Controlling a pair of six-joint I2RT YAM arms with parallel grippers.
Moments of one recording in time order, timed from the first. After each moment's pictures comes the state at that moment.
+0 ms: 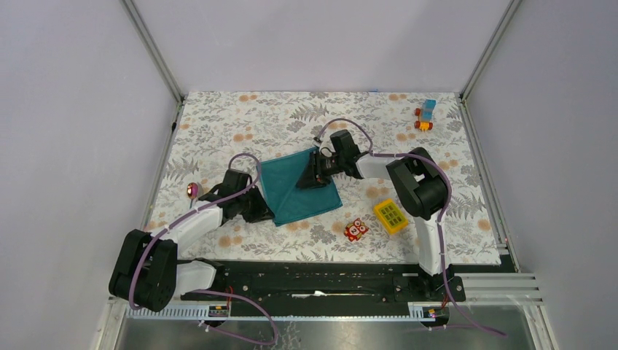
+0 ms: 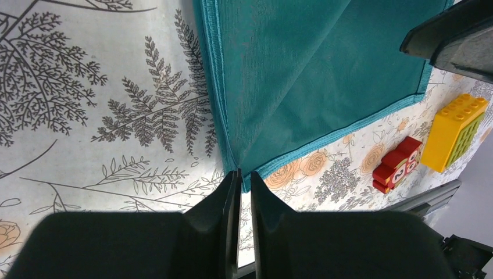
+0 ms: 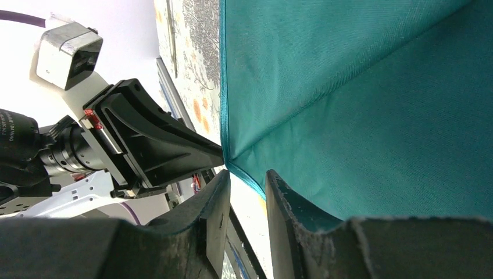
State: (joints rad) left arm -0.32 1.22 0.52 -0.30 0.29 -0.75; right arm 0.56 2.11 1.25 0.11 -0.86 0.78
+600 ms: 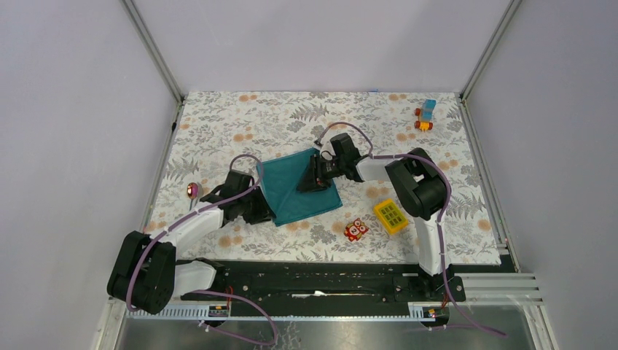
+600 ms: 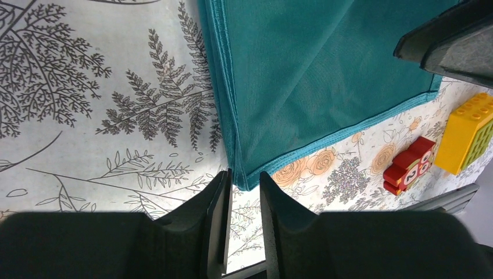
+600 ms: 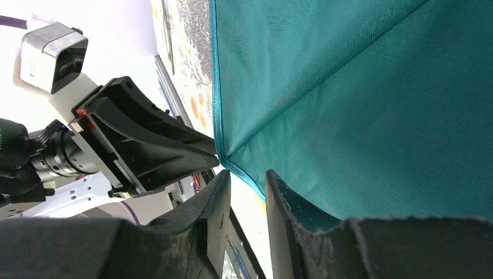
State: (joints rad) left arm -0.36 1.20 0.52 -0.32 0.24 -0.75; right arm 0.57 2.11 1.21 0.16 -0.85 0.80
